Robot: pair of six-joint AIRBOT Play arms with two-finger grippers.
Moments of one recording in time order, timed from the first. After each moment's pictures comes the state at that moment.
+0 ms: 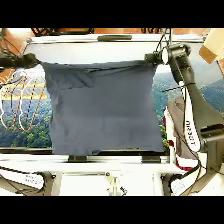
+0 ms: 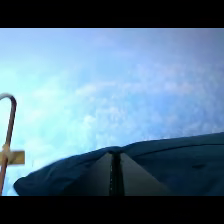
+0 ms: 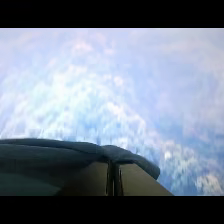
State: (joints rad) left arm 0.23 -1.69 1.78 0.99 -0.93 -1.19; right arm 0.20 -1.80 1.91 -1.81 0.88 1.78
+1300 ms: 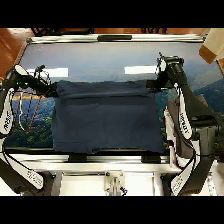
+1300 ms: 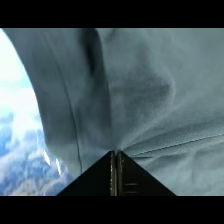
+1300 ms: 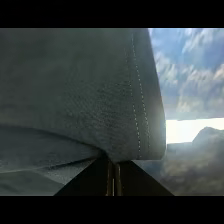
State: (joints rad) left arm 0.20 -1.94 1.76 1.18 -1.35 -1.30; right arm 0.12 -1.96 1.91 -1.65 1.37 1.72
